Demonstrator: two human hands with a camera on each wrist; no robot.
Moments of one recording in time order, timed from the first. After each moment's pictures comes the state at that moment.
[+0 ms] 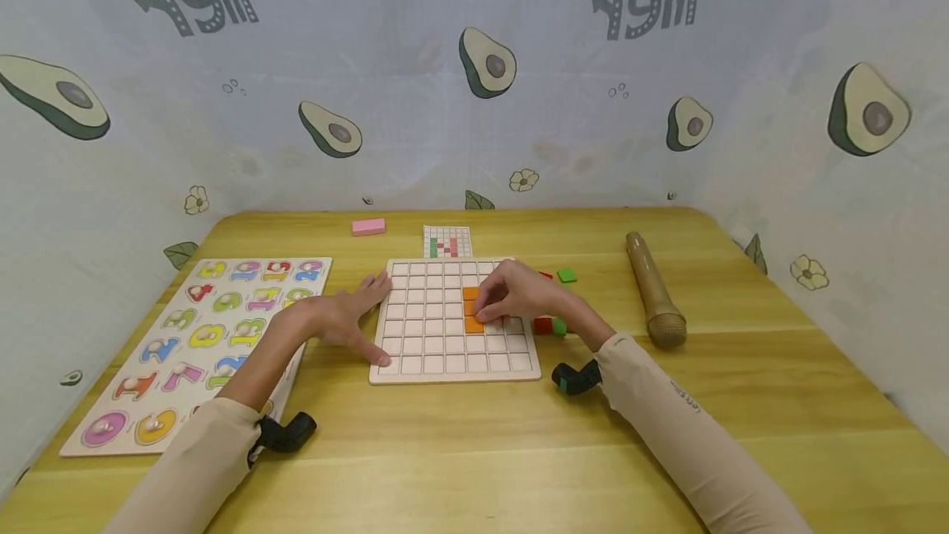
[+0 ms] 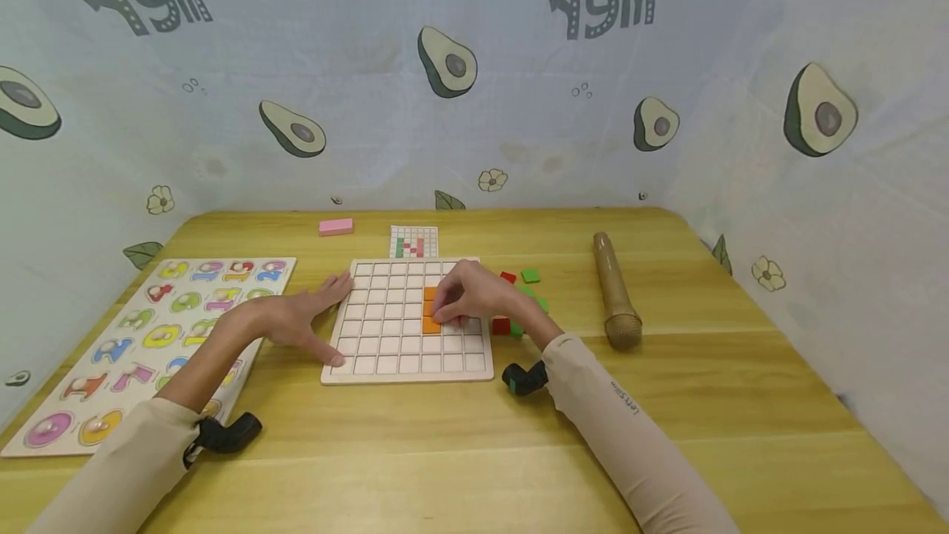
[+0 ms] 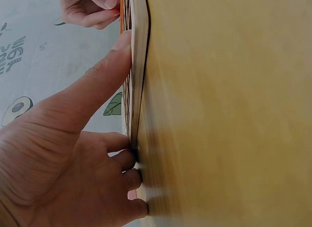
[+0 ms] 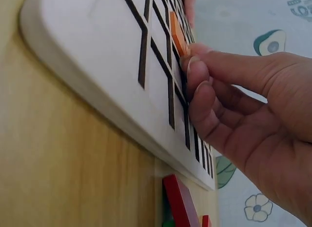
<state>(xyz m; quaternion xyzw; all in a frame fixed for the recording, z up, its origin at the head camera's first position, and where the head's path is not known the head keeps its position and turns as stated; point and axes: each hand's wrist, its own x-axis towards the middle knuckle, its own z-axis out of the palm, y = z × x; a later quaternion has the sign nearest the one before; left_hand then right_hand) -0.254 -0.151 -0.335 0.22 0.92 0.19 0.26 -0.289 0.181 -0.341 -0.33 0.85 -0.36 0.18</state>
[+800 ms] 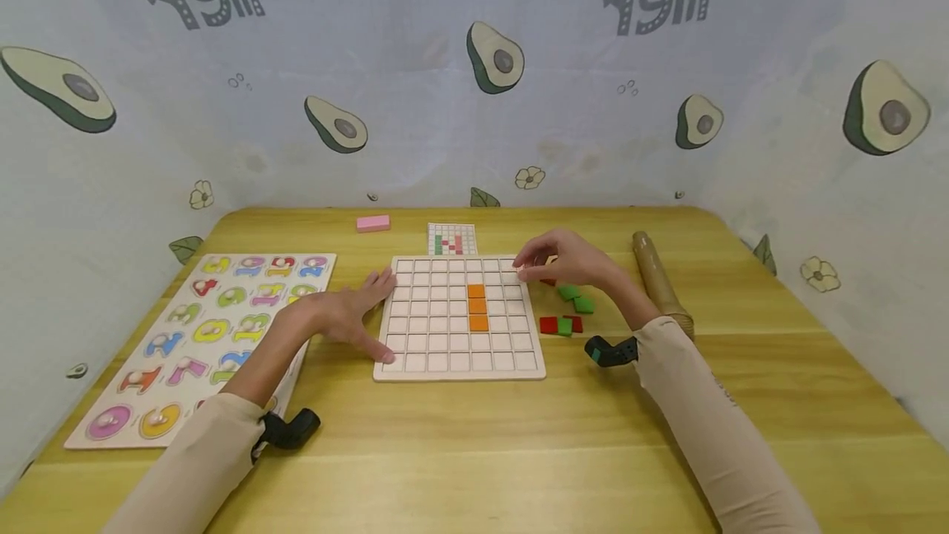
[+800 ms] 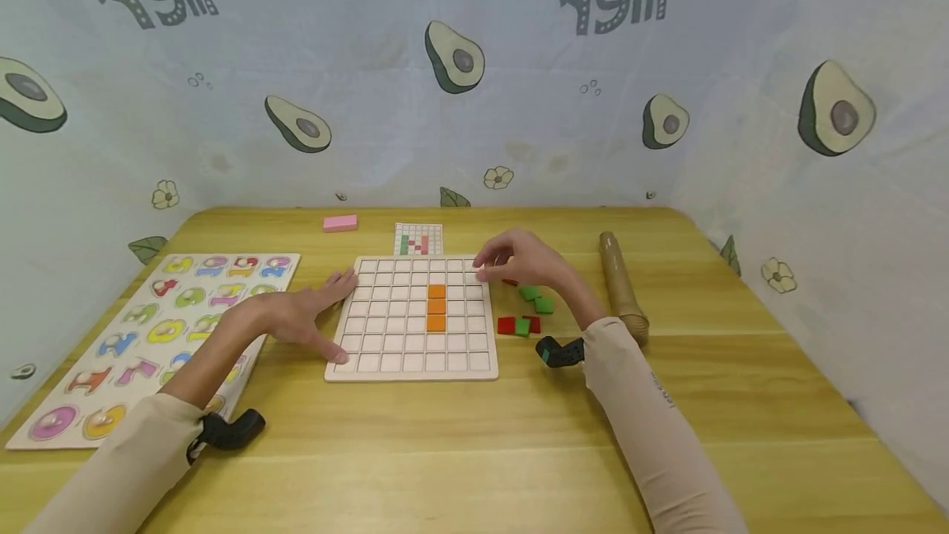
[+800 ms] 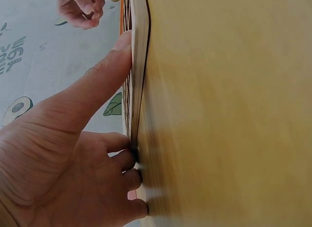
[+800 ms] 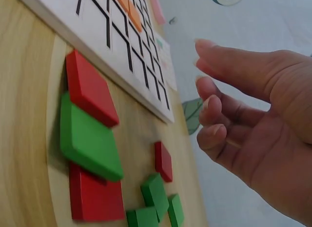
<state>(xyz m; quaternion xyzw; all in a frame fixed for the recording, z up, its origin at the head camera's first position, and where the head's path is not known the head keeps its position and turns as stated) -0.258 -0.153 -0.339 0.22 0.92 0.19 0.27 -0.315 0.234 -0.326 -0.29 0.89 -0.35 0.09</state>
